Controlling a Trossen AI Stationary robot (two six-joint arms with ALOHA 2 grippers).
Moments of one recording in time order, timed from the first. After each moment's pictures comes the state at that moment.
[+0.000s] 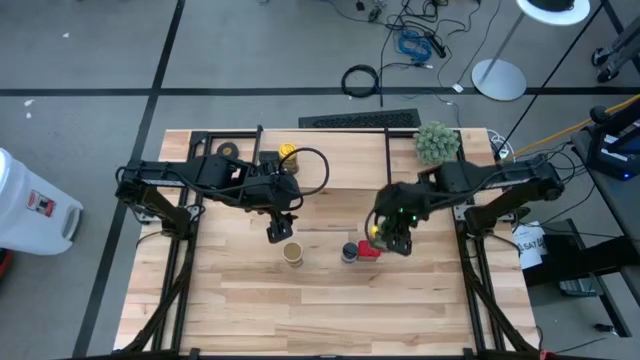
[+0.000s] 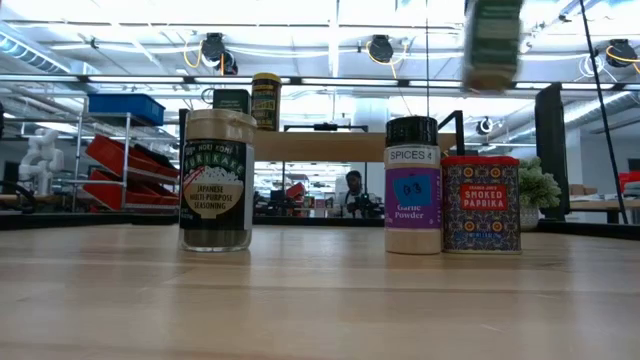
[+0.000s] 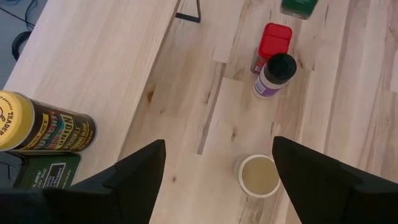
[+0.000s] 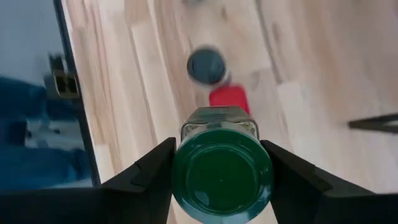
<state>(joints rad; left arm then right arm) -0.16 1.59 1.89 -1.32 -0.24 -0.36 0.15 1.40 1.53 -1.23 -0.08 0.49</state>
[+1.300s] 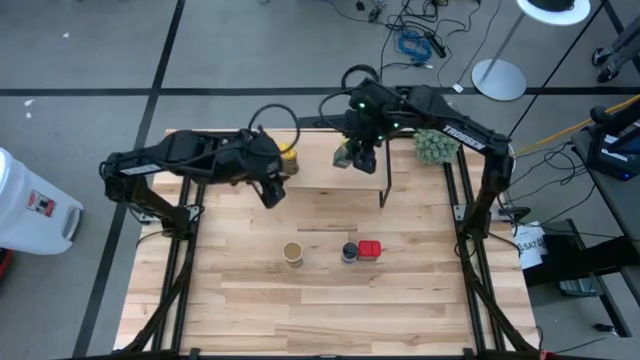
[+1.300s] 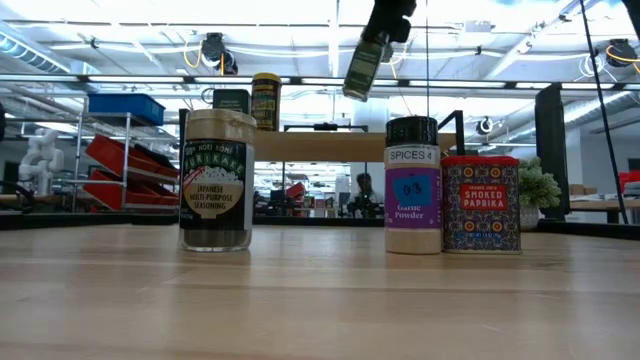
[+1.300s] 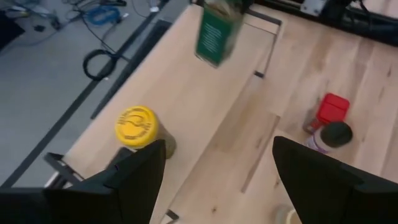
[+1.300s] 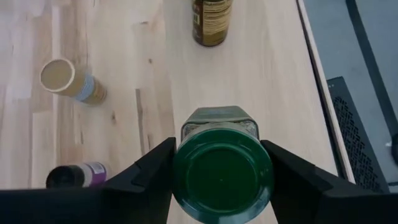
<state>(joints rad) -0.03 1.48 1.94 -1.33 -0.43 -0.41 -0.38 1.79 2.12 -1.34 -0.14 -0.18</state>
